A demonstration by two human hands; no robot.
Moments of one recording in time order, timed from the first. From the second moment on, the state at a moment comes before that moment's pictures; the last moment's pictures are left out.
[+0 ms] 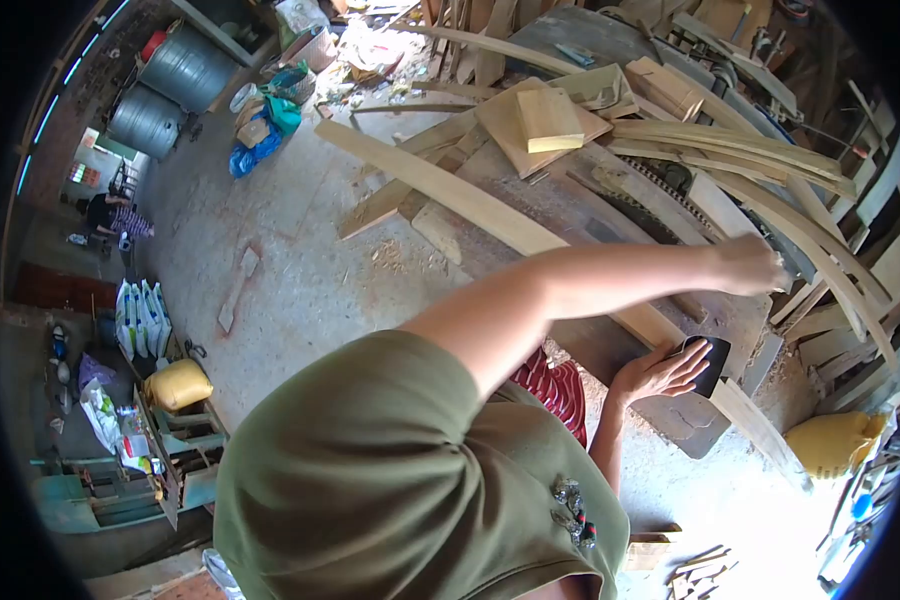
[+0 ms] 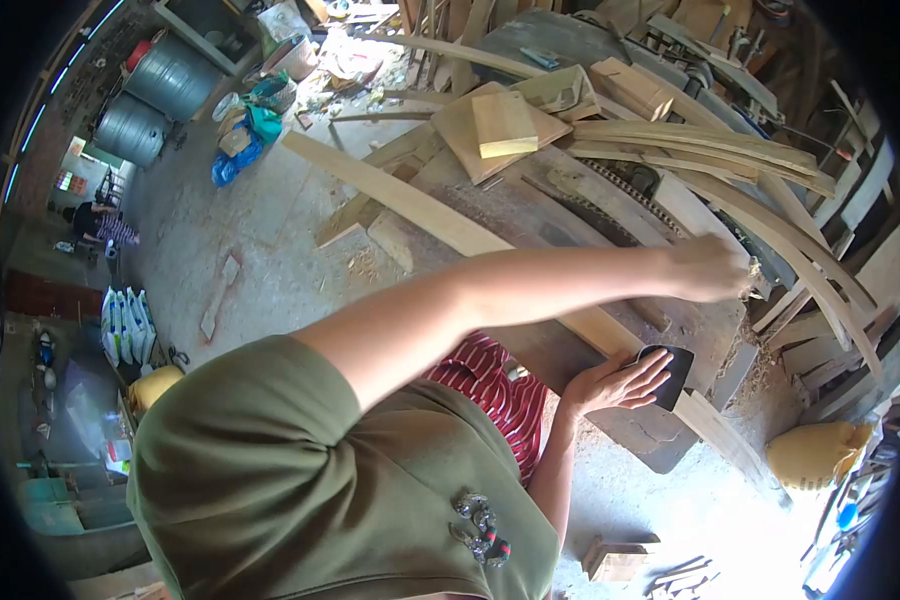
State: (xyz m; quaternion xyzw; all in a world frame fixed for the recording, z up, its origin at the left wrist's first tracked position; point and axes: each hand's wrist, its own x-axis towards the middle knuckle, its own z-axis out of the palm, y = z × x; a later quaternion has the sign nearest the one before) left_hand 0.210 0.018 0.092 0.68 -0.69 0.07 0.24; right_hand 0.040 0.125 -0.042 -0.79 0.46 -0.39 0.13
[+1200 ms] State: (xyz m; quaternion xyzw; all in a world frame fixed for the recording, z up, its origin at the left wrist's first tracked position) left_hand 0.193 -0.038 -0.001 0.59 -0.77 -0.20 0.11; right_hand 0.036 0.128 -0.026 -0.80 0.47 -0.33 0.17
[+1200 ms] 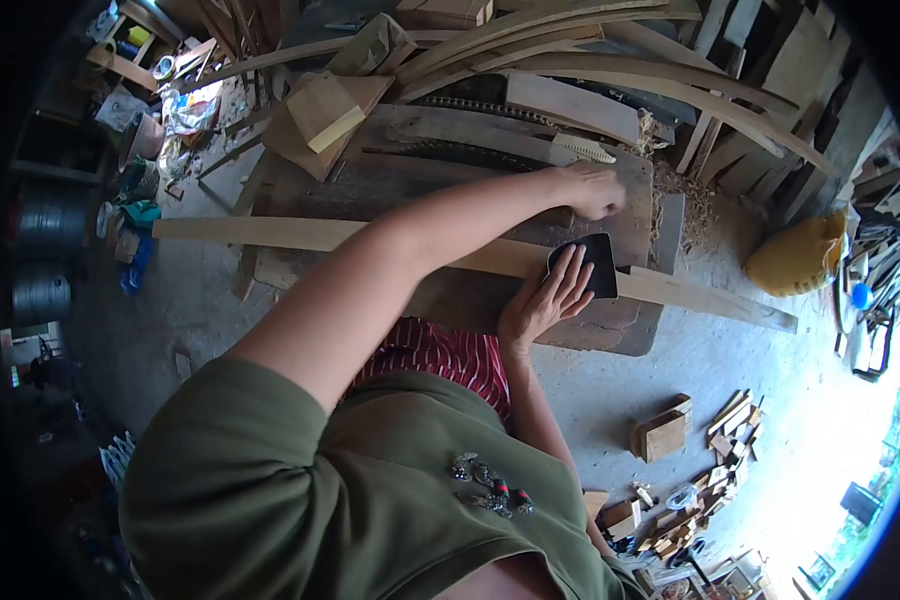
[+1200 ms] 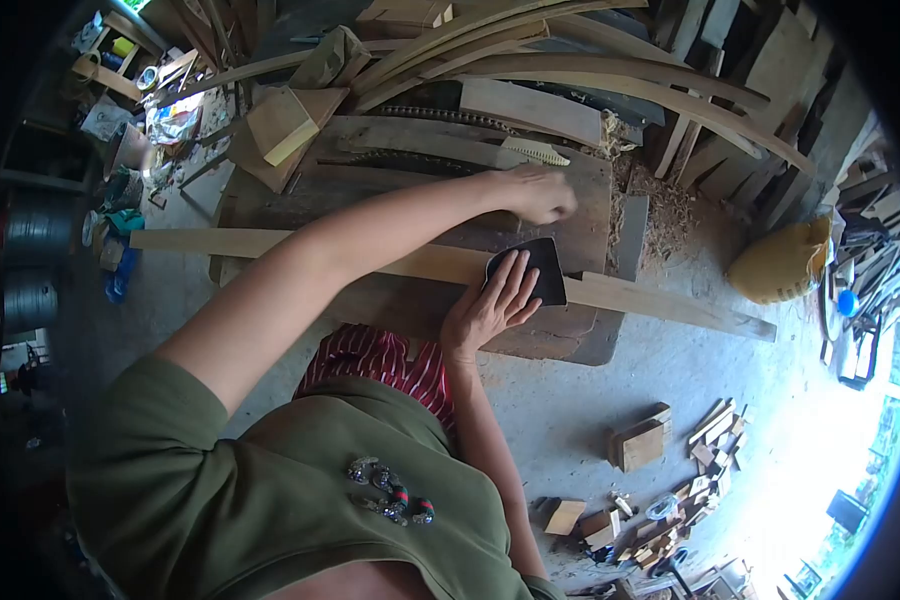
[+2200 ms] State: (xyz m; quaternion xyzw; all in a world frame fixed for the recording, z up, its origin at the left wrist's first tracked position) left_hand 0.395 0.522 -0.017 0.74 0.29 0.28 0.53; right_hand 0.038 0.132 -0.009 -0.93 0.29 -0.19 0.13
